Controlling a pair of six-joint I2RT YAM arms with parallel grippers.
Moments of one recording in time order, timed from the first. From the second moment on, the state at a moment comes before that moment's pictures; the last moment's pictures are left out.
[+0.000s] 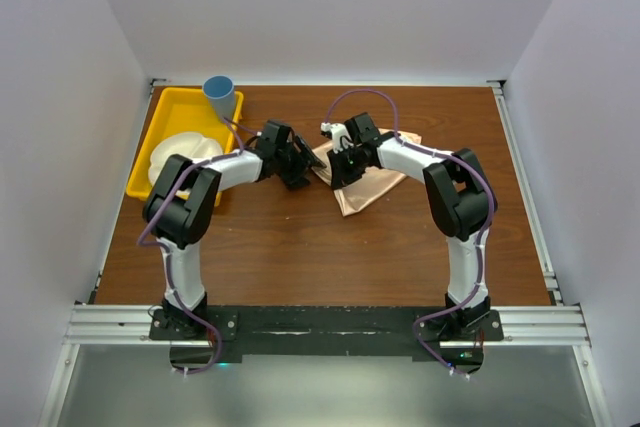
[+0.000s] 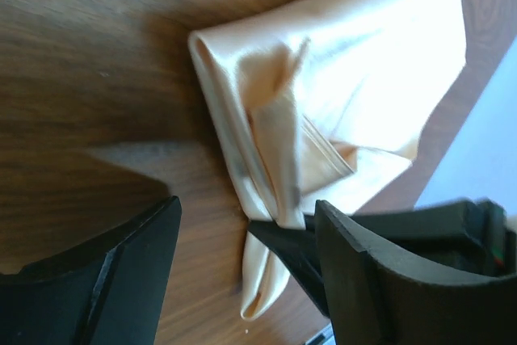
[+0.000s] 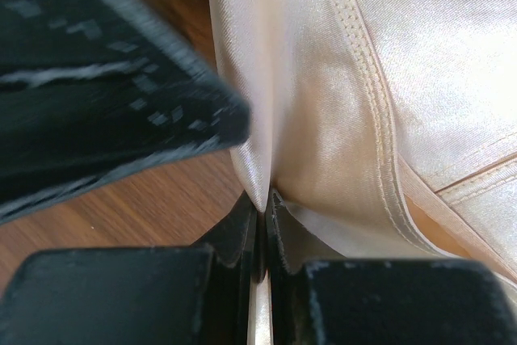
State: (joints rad) left arm -0.44 1.95 1.18 -0.07 0.25 -1.12; right arm 0.51 2.07 1.43 -0.41 -0.39 -0.01
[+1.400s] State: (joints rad) left arm -0.51 2.11 1.50 -0.57 0.12 -1.38; right arm 0.74 1.89 1.21 -0.34 0.10 -0.02
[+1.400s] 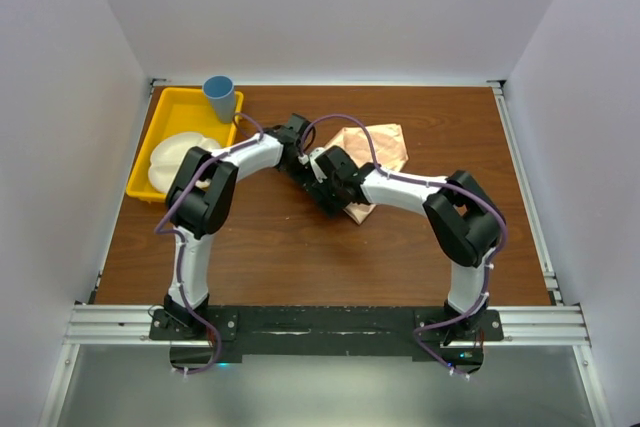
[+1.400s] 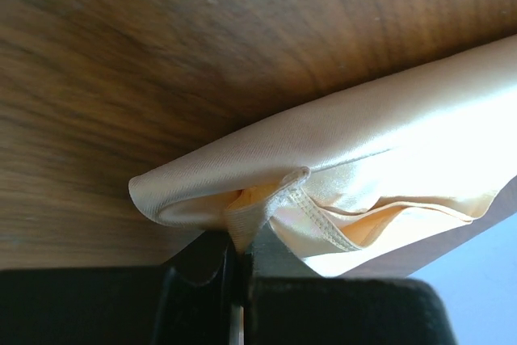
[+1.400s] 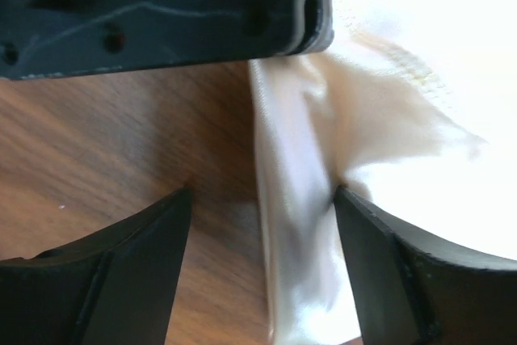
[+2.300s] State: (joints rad) left arm -0.47 2.12 1.55 -0.58 0.14 -0.97; right arm 0.69 1.96 1.29 -0.33 -0.05 -0.05
